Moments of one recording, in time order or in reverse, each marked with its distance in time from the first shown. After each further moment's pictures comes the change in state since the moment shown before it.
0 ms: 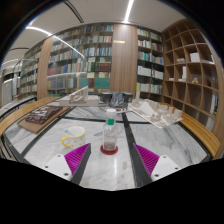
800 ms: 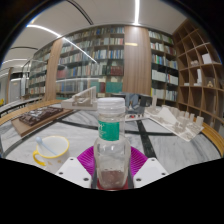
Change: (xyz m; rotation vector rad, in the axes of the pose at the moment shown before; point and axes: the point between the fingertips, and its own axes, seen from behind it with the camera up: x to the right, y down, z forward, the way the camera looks) arm -0.032 -0.004 0.231 0.092 -0.133 -0.043
